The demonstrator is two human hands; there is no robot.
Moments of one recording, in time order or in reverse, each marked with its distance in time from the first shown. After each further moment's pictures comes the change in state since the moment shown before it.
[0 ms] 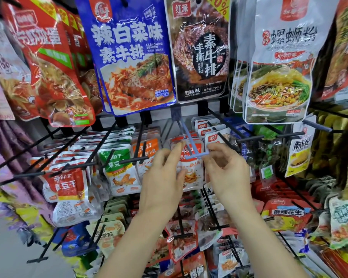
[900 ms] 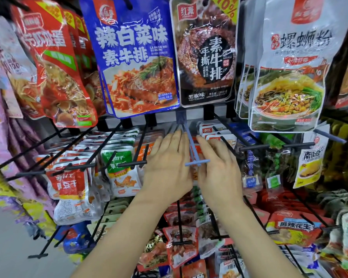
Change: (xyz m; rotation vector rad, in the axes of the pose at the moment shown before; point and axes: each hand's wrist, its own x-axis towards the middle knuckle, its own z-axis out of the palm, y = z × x) left_hand 0.042 0.005 0.004 0.436 -0.167 0.145; right_hand 0.011 -0.001 0.016 -0.455 -0.002 -0.492
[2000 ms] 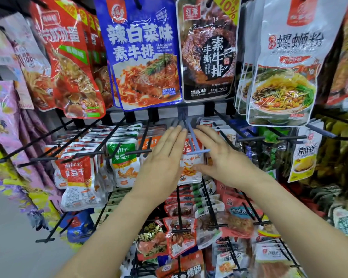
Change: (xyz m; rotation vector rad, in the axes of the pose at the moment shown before) left_hand -0.030 -0.020 0.006 -0.134 0.134 0.113; right_hand 0.028 0.040 -0.022 -0.035 -0.575 -0.208
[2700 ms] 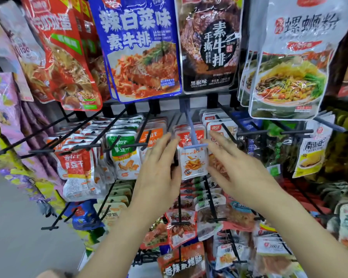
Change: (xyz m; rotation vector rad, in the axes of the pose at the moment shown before) left_hand -0.029 0.020 -0.006 -0.258 0.079 -0.242; right_hand -0.045 -0.010 -0.008 -0.163 0.032 -0.002
